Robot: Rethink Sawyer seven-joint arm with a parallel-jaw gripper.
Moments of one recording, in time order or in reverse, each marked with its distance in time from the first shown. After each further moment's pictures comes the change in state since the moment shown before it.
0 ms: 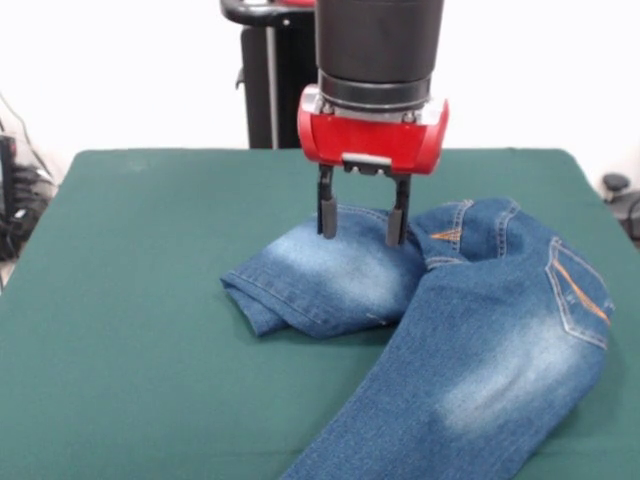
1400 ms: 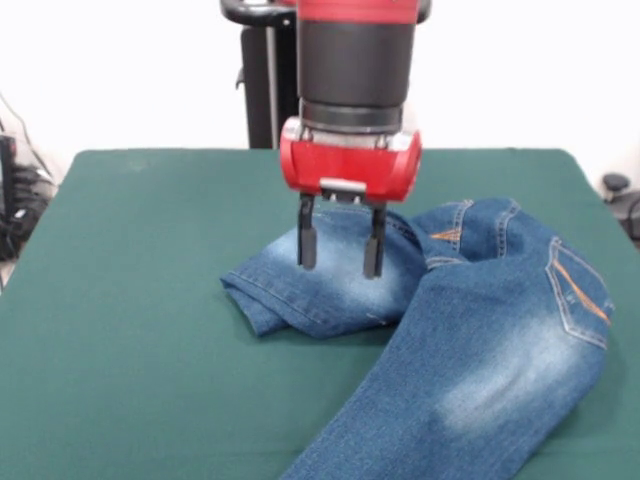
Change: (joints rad) arm -0.025 0.017 -0.017 0.138 0.019 -0.337 0.000
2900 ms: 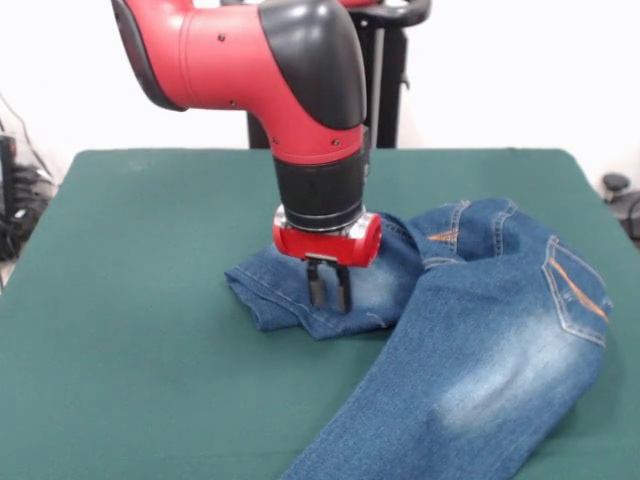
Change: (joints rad) arm -0.134 0.192 0.080 0.095 0.000 -0.044 0.000
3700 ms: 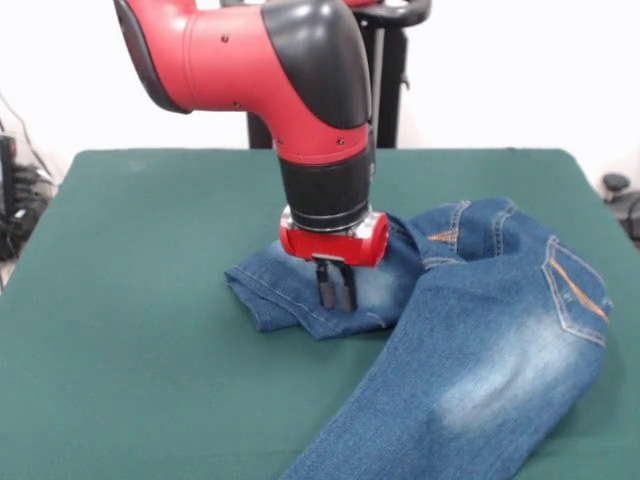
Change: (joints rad) arm -0.008 -0.002 0.022 0.005 0.000 0.000 0.000
